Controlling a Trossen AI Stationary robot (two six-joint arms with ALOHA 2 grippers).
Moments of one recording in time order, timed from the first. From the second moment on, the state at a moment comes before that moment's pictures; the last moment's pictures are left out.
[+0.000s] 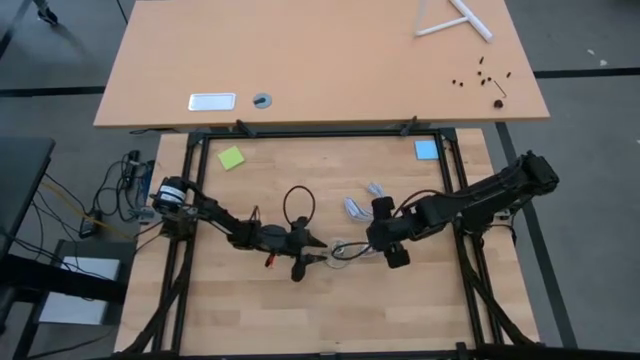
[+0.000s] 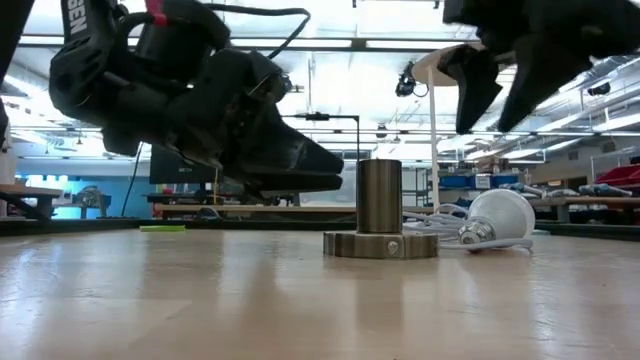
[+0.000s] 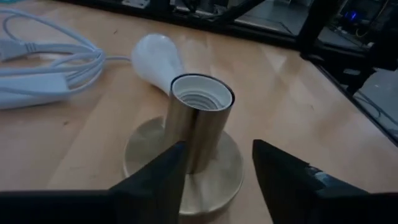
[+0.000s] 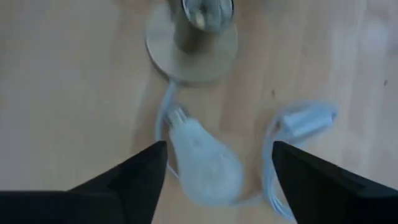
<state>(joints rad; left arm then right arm) -0.22 1.90 0.62 1.03 -0.12 -0.27 0.29 1.42 1.04 -0.81 0.22 0.00</state>
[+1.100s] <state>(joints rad) -0.22 2.04 0.86 0.79 -0.17 -0.24 0.23 1.71 1.04 -0.85 0.18 -0.20</state>
